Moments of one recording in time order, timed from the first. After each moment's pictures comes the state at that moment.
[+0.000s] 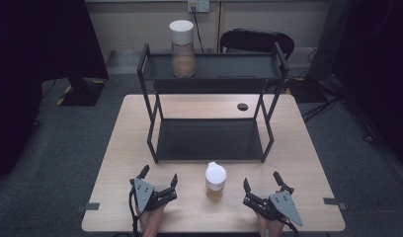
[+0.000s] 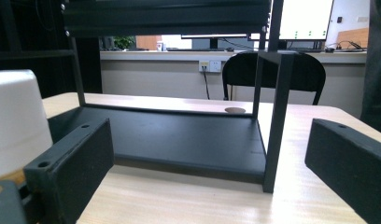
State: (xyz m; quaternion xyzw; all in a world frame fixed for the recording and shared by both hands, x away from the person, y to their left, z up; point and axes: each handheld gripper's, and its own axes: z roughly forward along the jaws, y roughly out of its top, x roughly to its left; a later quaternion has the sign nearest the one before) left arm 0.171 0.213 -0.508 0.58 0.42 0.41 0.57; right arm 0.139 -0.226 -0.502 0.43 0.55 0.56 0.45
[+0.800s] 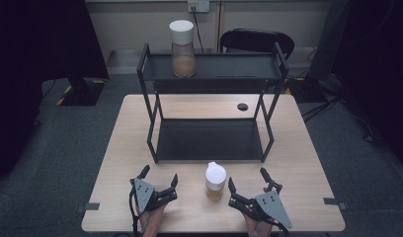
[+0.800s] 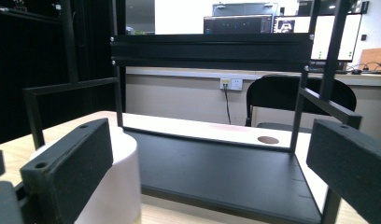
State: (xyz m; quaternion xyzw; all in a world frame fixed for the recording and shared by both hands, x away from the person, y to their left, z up) left arm 0.171 0.213 -0.509 0.58 0.42 0.41 0.57; right arm 0.132 -0.191 -0.473 0.39 0.55 0.59 0.44
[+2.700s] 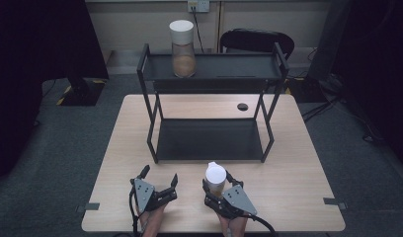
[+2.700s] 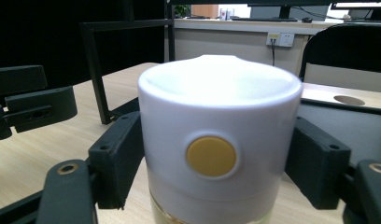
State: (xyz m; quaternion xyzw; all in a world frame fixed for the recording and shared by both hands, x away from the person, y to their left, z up) left arm 0.171 0.213 -0.509 0.58 0.42 0.41 0.57; right arm 0.157 -0.149 -0.474 0.39 0.64 0.56 0.36
